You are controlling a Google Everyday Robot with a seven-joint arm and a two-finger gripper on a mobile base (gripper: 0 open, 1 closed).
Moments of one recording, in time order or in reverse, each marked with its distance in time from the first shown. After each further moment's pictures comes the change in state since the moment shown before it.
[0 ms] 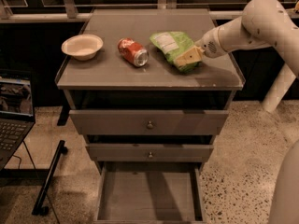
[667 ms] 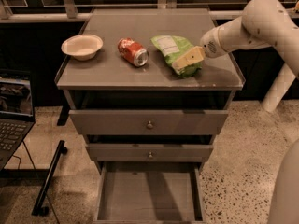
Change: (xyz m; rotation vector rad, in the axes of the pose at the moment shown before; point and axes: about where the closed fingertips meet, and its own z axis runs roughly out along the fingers) arm -0.001 0.000 -0.002 0.002 -0.001 -0.002
